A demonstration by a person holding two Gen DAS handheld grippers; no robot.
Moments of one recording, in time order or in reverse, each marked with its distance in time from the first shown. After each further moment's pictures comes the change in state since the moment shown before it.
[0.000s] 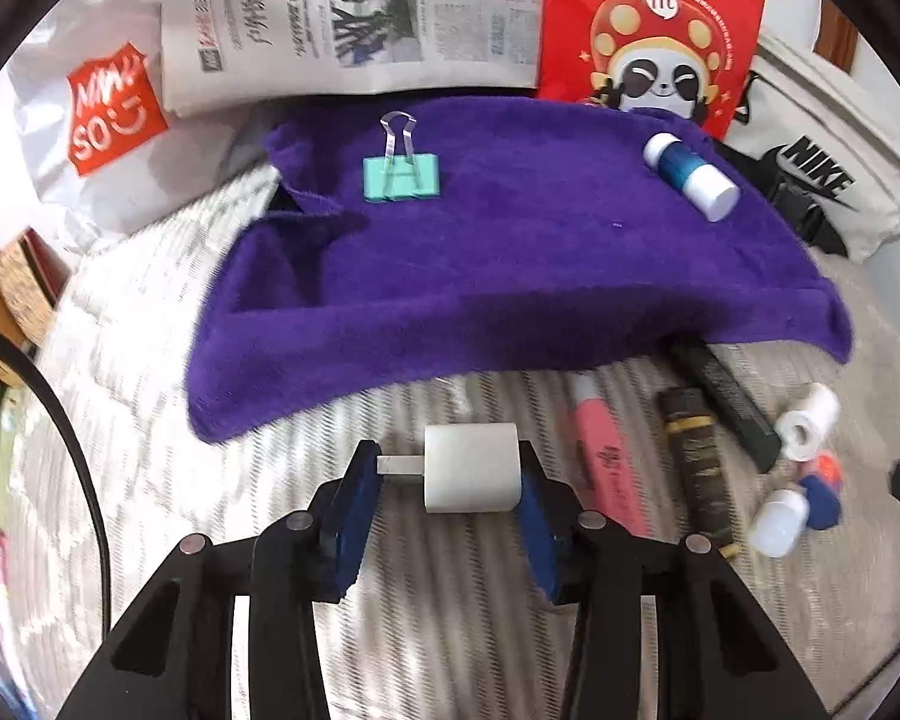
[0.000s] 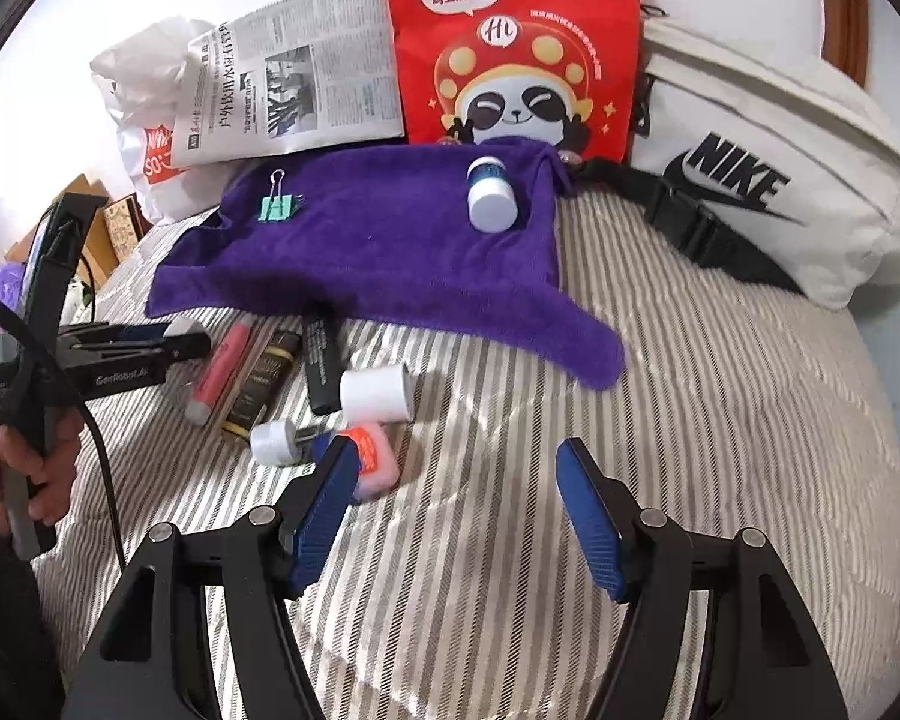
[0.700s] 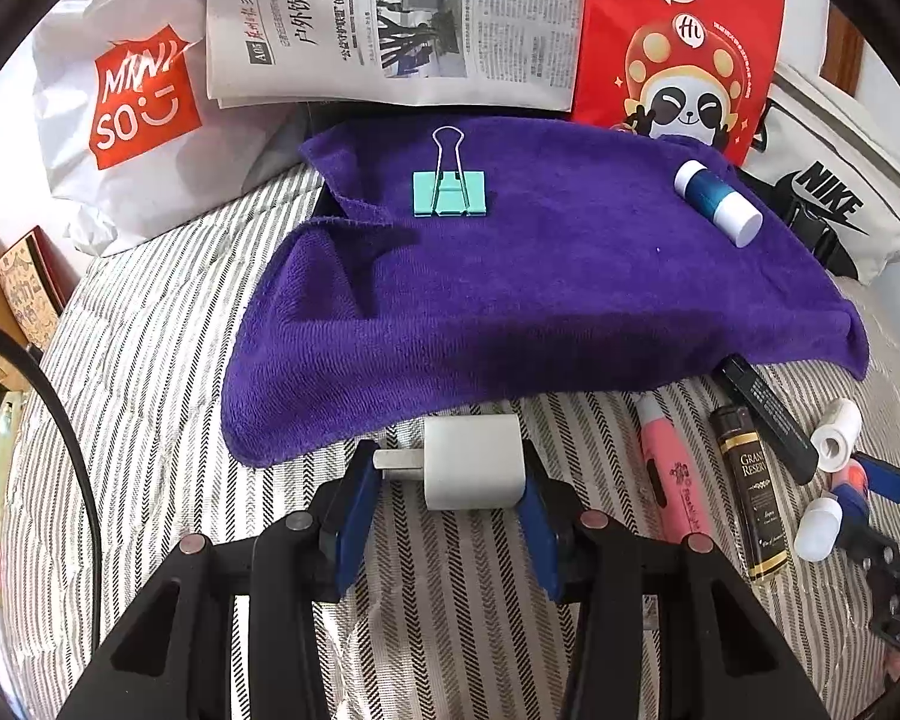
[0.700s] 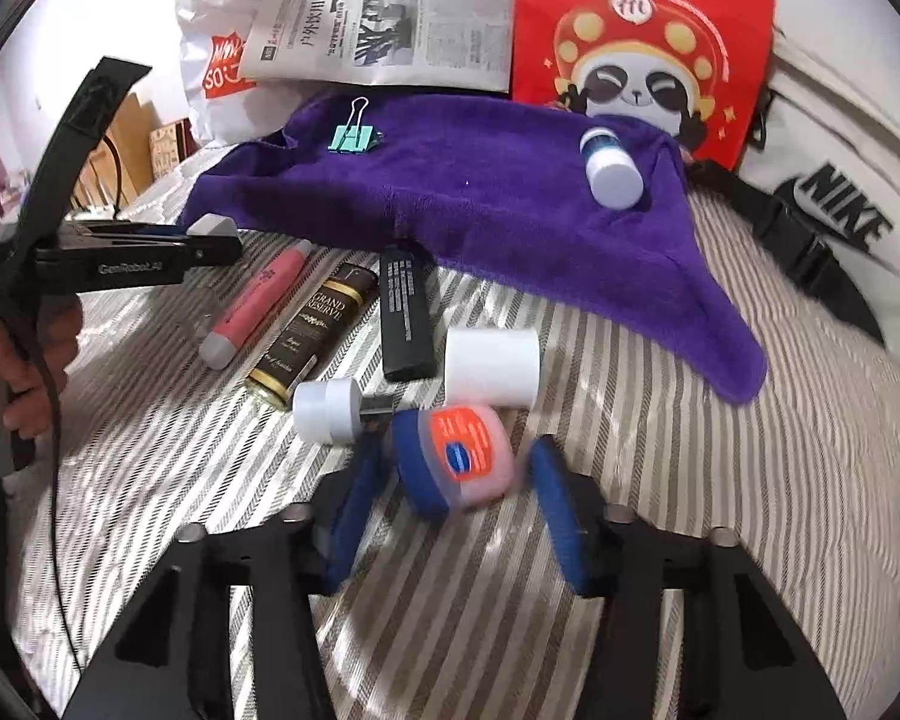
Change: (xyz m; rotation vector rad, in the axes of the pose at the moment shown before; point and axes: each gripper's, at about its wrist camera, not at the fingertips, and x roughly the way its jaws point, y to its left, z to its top) left arm 0.001 0.029 0.001 -0.025 -0.065 -0.032; right arm 0.048 0.044 -0.010 -0.194 0.013 0.023
